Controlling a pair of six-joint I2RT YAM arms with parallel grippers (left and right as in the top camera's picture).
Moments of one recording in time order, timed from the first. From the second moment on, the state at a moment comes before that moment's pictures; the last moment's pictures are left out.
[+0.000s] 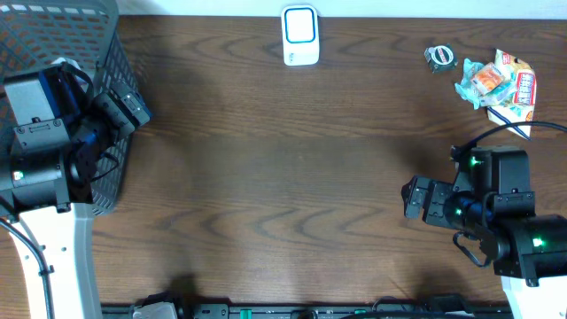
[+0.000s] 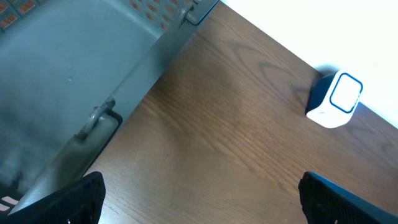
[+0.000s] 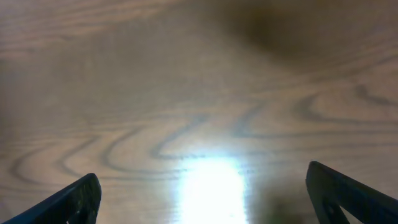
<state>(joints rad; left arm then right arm) 0.21 1.23 1.46 -1.02 0.09 -0.41 0.10 0.94 1.10 -1.25 -0.07 0.33</state>
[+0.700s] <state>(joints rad) 0.21 1.23 1.46 -1.02 0.09 -0.41 0.11 0.83 1.02 -1.05 -0.05 0.27</state>
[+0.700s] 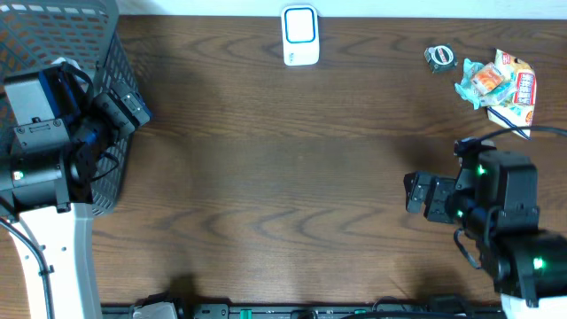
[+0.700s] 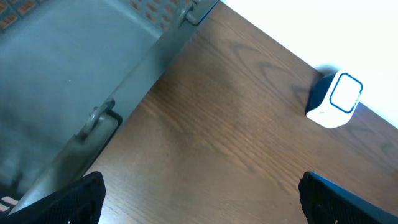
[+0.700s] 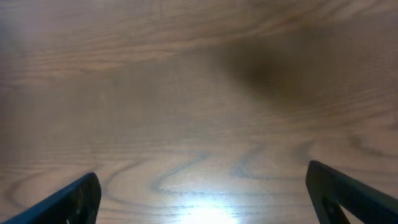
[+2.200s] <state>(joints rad) 0.21 1.23 1.46 -1.02 0.09 -0.41 0.06 0.01 0.01 -0.07 0.05 0.04</state>
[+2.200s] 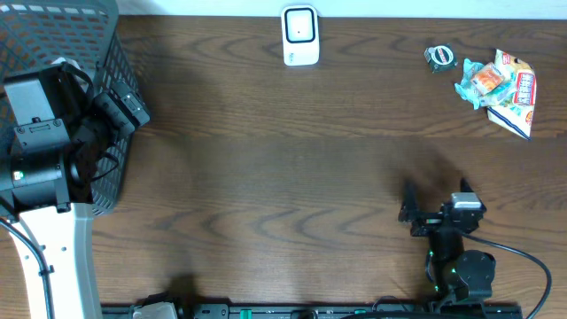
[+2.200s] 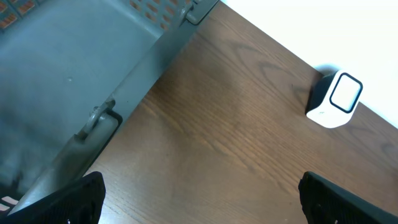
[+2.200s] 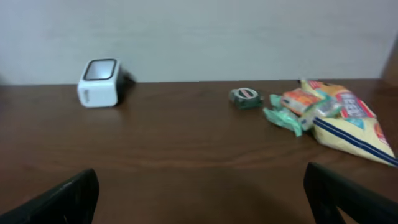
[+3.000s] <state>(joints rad) 0.21 1.23 1.46 -1.02 0.09 -0.41 0.06 0.01 0.01 -0.07 0.05 -0.03</state>
